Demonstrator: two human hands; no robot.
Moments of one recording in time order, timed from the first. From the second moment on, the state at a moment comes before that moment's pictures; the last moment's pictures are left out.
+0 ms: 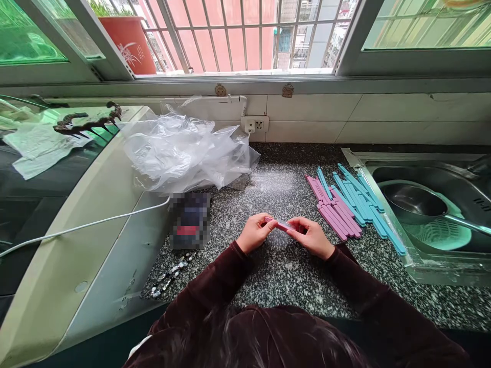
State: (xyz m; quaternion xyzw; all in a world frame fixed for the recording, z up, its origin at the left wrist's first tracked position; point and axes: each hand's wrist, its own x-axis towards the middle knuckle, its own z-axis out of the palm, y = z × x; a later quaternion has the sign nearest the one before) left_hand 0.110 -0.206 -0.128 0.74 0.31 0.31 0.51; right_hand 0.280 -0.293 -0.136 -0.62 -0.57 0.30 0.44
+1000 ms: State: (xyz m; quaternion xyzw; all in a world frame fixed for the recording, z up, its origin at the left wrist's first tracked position) left_hand 0.123 -0.211 -0.146 0.73 0.36 0.32 0.48; right_hand 0.279 -0.286 -0.147 -0.66 -0.64 0.00 0.38
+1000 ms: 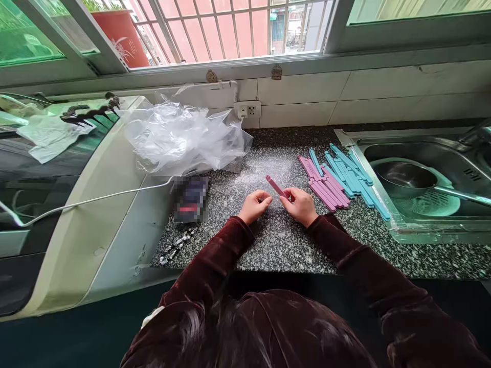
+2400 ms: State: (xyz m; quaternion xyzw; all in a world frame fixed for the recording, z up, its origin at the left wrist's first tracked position) left_hand 0.271 -0.045 -0.143 0.91 0.37 0.16 0.07; right_hand 0.388 -0.087 -0.102 -0.87 -0.49 0.05 0.07
